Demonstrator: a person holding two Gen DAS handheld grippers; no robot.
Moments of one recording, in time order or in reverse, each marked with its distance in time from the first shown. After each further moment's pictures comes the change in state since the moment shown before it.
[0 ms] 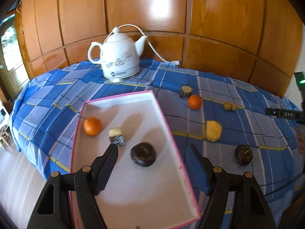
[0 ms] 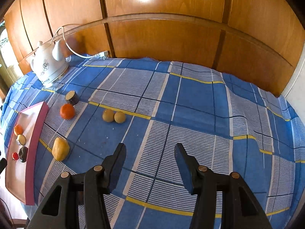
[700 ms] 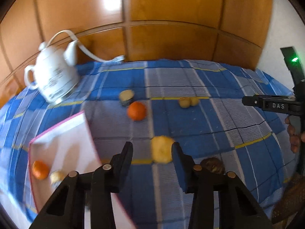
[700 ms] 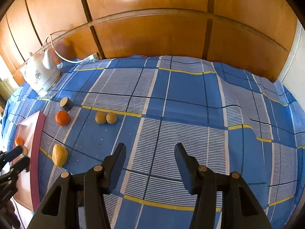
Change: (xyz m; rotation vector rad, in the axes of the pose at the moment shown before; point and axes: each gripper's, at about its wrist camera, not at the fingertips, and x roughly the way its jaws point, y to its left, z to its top) left arm 0.059 -0.097 0.054 0.264 0.110 -0.220; right arm -0.001 -0.018 0.004 0.106 0.033 0.005
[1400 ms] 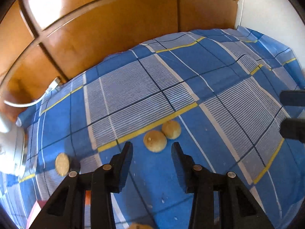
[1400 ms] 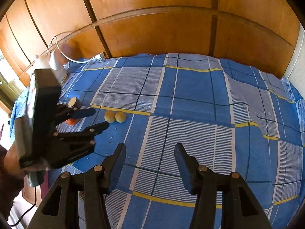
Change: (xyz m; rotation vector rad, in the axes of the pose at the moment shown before) left arm 0.137 -0.070 0.085 0.361 0.136 -0.101; right arm -0.004 0.000 0.002 0.017 0.035 0.070
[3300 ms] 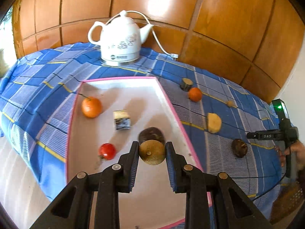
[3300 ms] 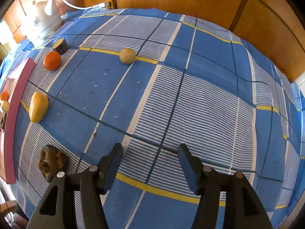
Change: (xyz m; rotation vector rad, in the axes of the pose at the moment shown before) left arm -0.184 0.075 -0.280 -0.719 -0.233 0.157; right arm 0.068 0.004 -0.044 -0.155 0.224 -0.106
